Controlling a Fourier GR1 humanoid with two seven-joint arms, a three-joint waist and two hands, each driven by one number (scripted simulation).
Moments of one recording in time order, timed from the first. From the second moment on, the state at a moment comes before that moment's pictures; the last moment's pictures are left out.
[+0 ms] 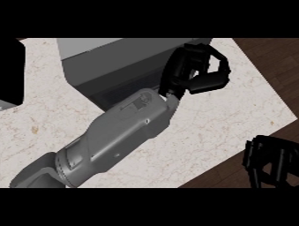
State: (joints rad) left arm -1.13 0.00 -0.72 -0.85 1.01 0.53 -0.27; right arm -0.11 -0.70 0.35 -1.81 -0.47 0.63 -0.43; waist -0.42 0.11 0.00
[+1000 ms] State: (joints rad) left arm -1.02 0.00 -0.76 -0.79 1.15 0.23 -0.35; right arm 0.07 -0.60 0.49 -2.00 -0.41 0.49 -0.41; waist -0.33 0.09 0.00
